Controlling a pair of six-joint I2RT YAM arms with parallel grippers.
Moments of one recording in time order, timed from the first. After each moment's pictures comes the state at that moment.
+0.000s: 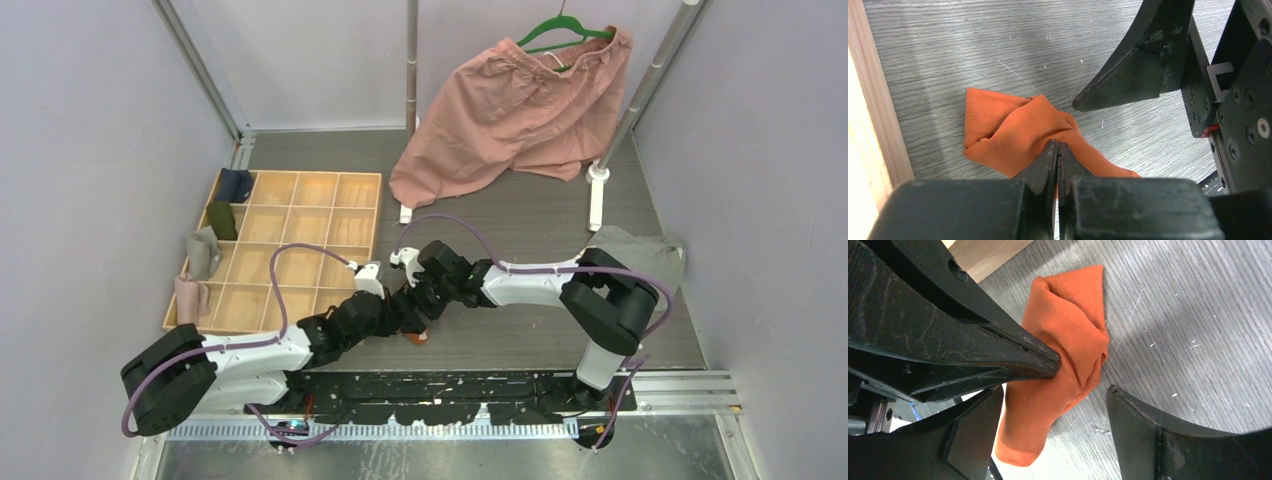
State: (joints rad) left arm -0.98 1.07 0.24 0.24 -0.26 -0.79; right arm 0.97 1.71 0.90 -0.03 -0.34 0.18
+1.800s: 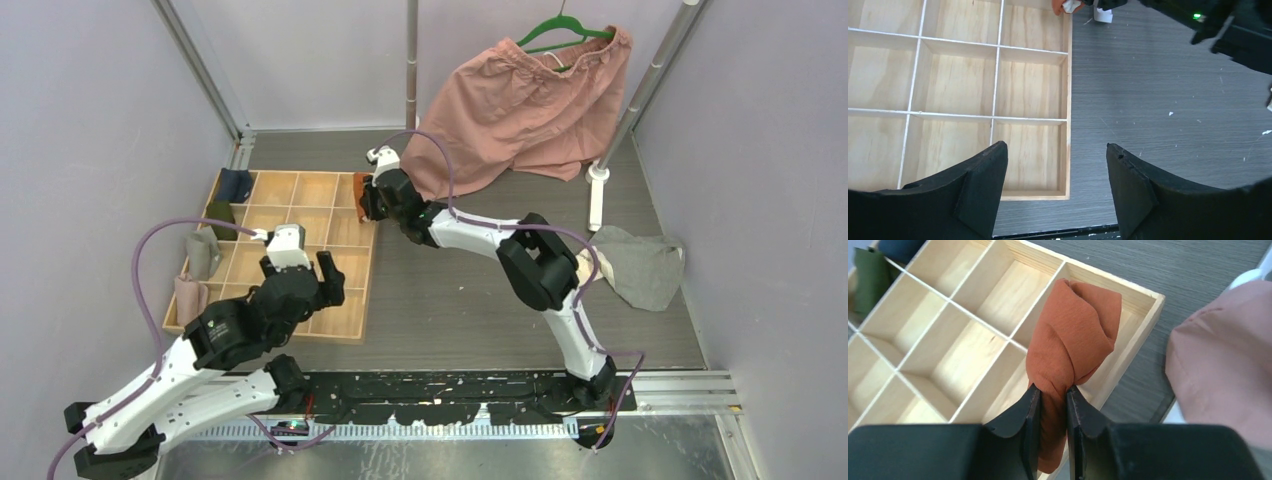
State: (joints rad) left arm -0.98 0.63 0.90 -0.96 -0.70 -0.71; right arm 0.86 2.15 1.61 0.20 0.19 0.35
